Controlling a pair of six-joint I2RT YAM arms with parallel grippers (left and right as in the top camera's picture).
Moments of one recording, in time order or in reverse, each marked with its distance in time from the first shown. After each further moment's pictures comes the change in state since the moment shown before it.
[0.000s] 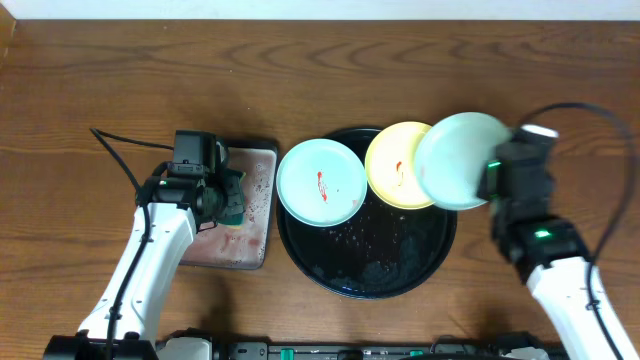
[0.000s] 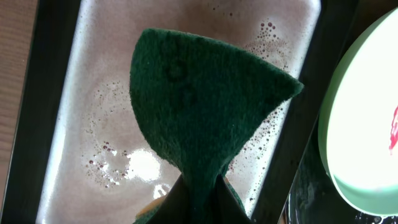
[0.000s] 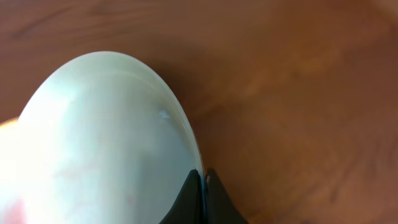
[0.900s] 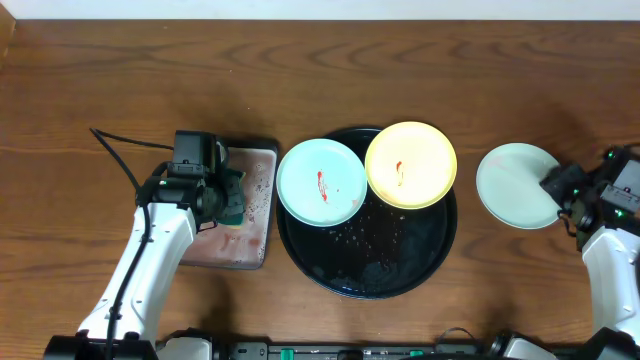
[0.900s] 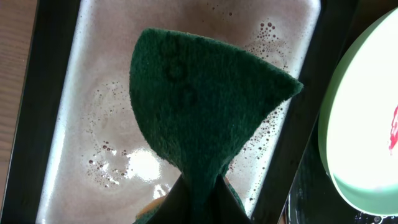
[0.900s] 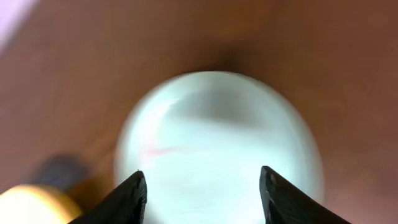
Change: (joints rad) left arm 0.000 0.000 0.000 0.000 0.000 0.000; right arm -0.522 0.228 0.000 0.138 -0.603 0.049
